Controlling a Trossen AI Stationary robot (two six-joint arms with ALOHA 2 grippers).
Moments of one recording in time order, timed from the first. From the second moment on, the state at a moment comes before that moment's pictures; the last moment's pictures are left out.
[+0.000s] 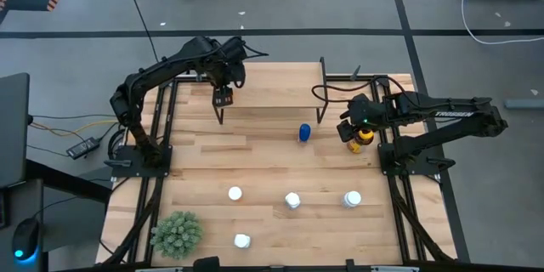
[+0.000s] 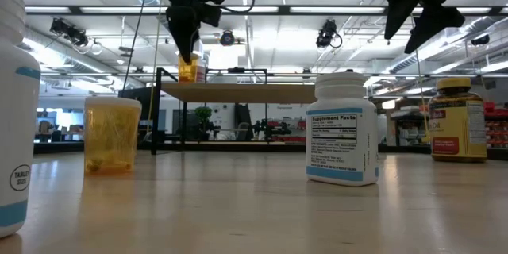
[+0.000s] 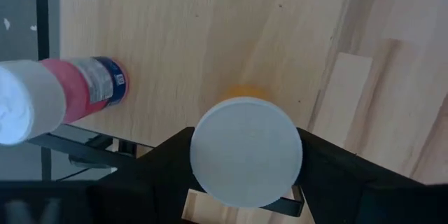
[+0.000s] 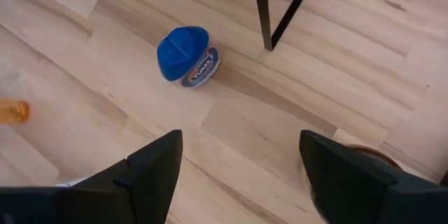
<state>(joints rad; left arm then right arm) 0.57 1.74 1.77 -1.38 -0.12 0.41 -0.04 1.00 1.04 -1.13 0.26 0.99</state>
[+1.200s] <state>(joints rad) 0.48 1.71 1.77 -1.43 -0.27 0.34 -0.04 1.00 1.04 -1.13 0.25 0.96</state>
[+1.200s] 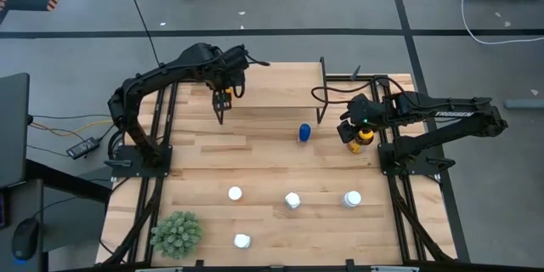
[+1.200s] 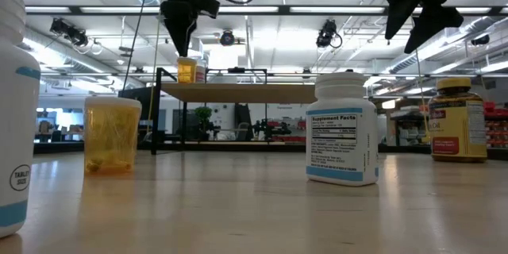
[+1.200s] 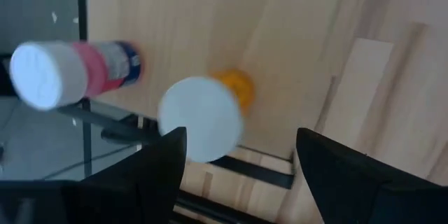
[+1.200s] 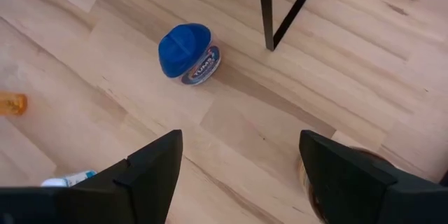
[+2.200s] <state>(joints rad) 0.75 1.70 1.91 -1.41 -0.15 -0.14 -0.04 1.00 1.04 -1.11 0.26 0.96</state>
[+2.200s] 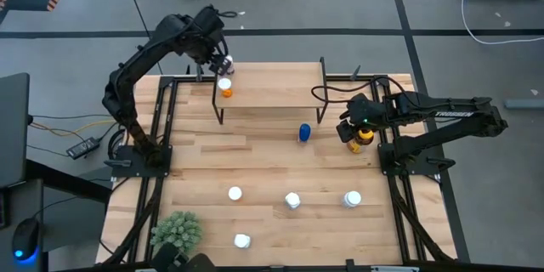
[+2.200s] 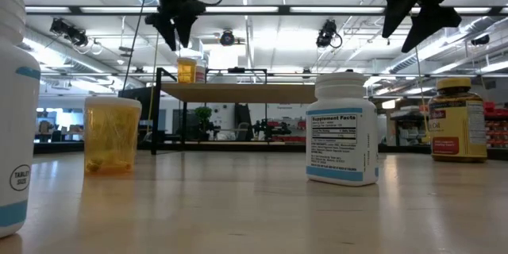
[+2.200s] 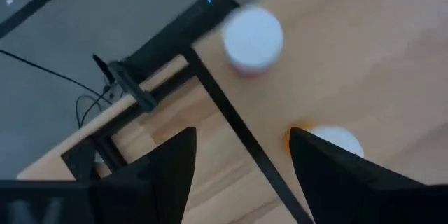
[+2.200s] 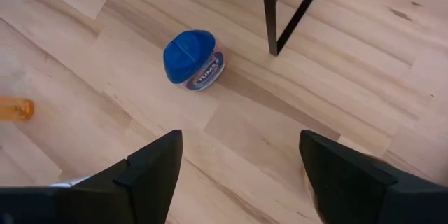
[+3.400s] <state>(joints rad) 0.72 1.70 1.86 -1.50 -0.17 0.04 -0.04 1.00 1.04 -1.10 0.26 0.92</state>
